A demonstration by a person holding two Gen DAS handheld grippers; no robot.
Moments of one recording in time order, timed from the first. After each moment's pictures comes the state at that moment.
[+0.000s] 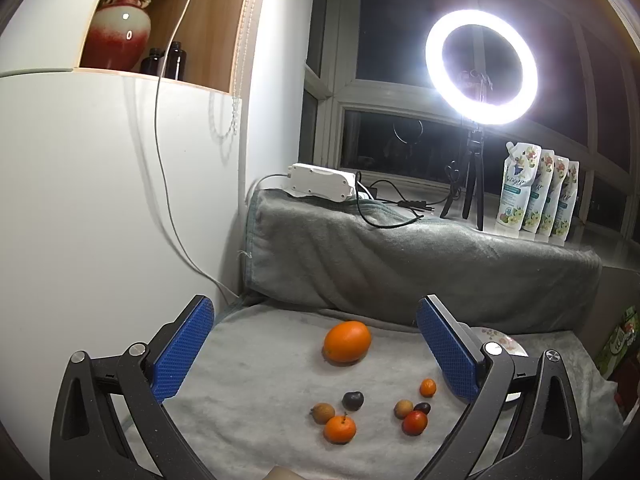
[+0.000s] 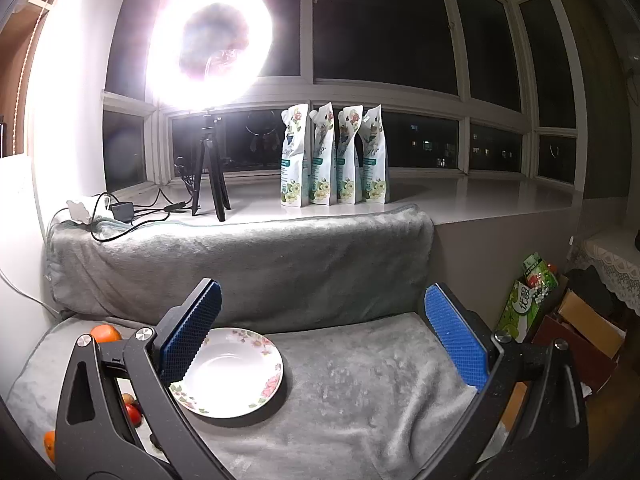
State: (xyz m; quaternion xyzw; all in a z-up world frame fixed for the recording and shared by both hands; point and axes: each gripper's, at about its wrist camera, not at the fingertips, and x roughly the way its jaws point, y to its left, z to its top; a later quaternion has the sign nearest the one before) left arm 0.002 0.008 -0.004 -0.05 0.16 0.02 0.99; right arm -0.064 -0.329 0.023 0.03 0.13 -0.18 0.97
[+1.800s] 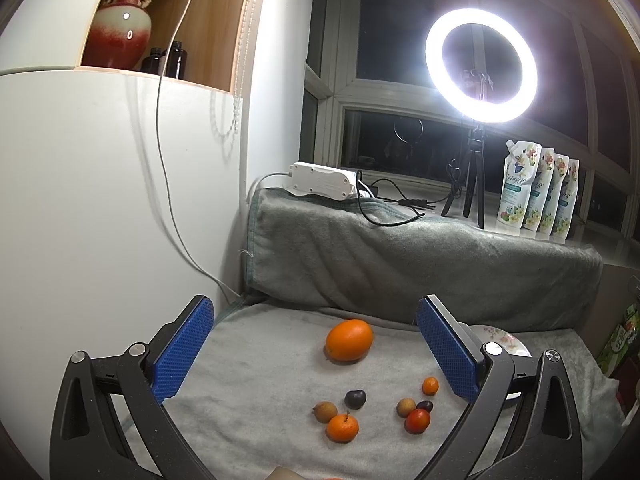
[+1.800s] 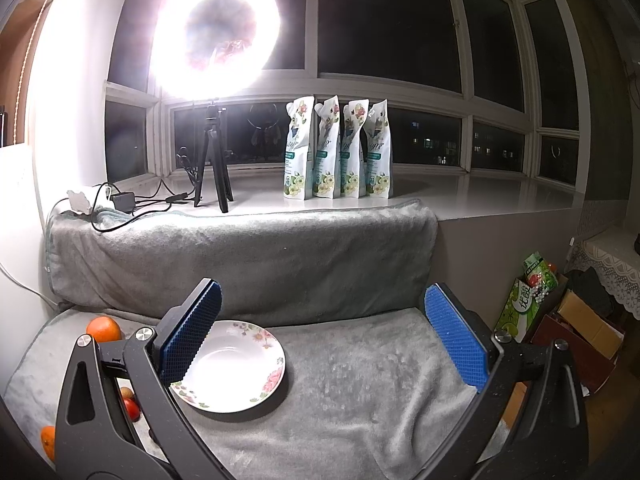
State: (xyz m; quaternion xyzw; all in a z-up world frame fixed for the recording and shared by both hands) left arm 0.003 0.009 -0.007 -0.05 0.16 0.02 0.99; right arm -0.064 -0.327 0.020 0.02 0.14 -0.18 0.97
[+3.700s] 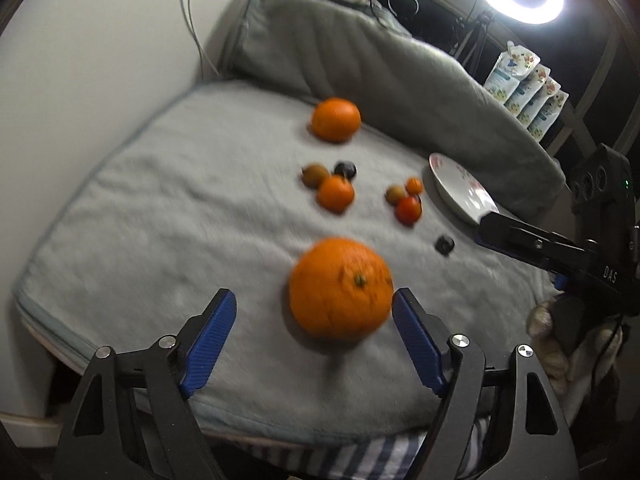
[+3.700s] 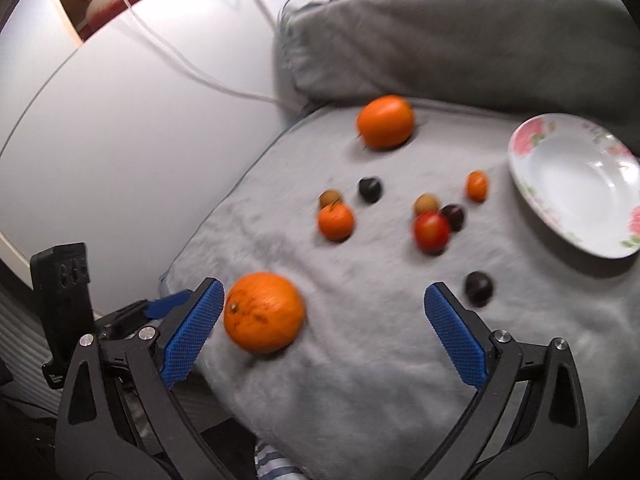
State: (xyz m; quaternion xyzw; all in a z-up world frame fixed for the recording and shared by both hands) left arm -0.050 0.048 -0.141 -0.16 0.43 -0.10 0.89; right arm -0.005 -0.157 -0.113 0.08 0.43 0.31 0.84
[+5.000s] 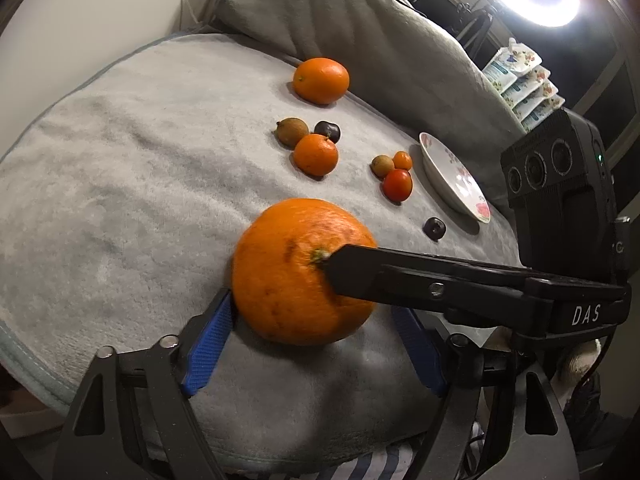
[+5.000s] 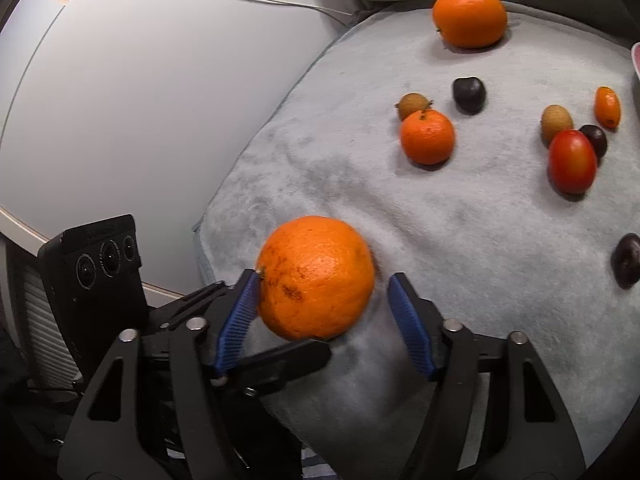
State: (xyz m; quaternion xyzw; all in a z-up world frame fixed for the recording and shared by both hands) left arm -0.031 0.036 -0.177 -0.20 0.45 -0.14 0.86; right arm 0.012 -0.090 -0.169 0.10 0.53 0.41 0.73
